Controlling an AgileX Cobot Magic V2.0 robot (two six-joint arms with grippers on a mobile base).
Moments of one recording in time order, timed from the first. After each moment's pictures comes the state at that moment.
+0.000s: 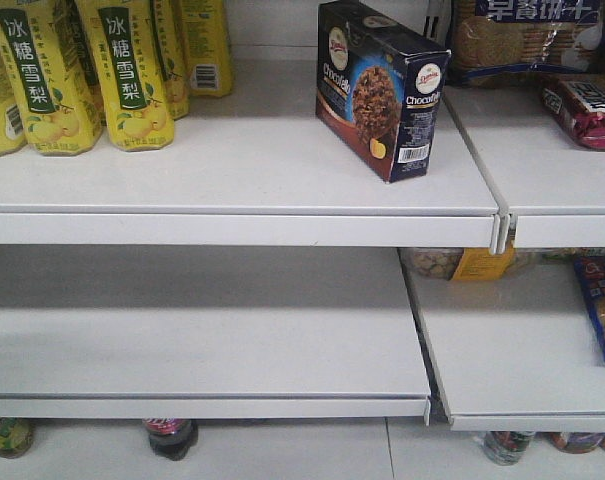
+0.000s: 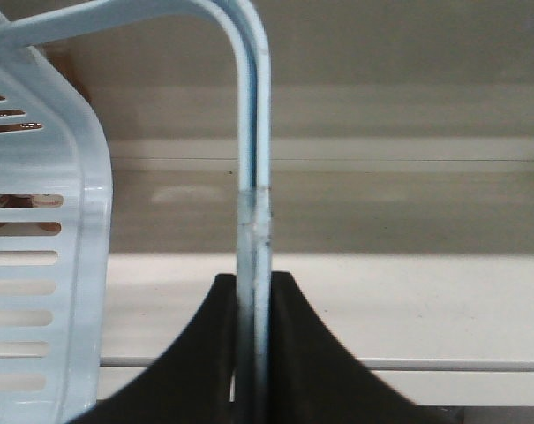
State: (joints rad) left arm 0.08 -0.01 0.03 -0.11 0.25 0.09; right arm 0.56 0.29 -0.60 -0.56 0.63 0.66
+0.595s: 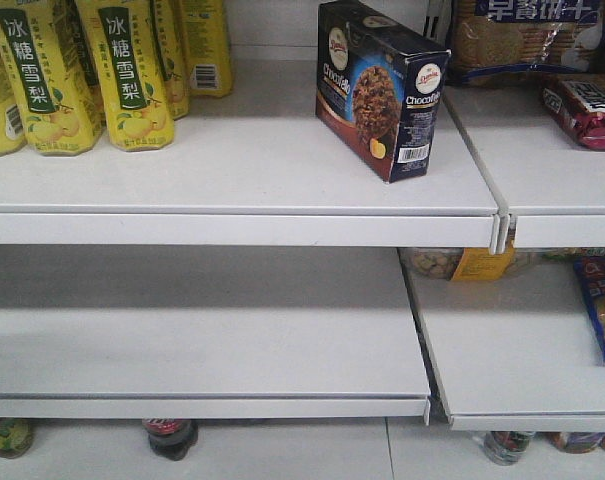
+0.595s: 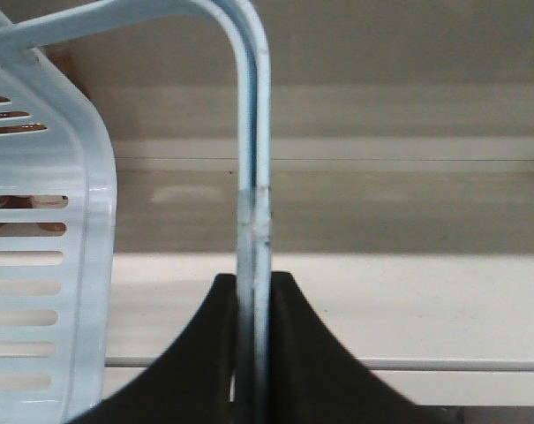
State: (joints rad) left arm 0.08 -0.01 0.03 -0.11 0.25 0.09; right arm 0.56 0.29 -0.60 -0.63 0.63 0.66
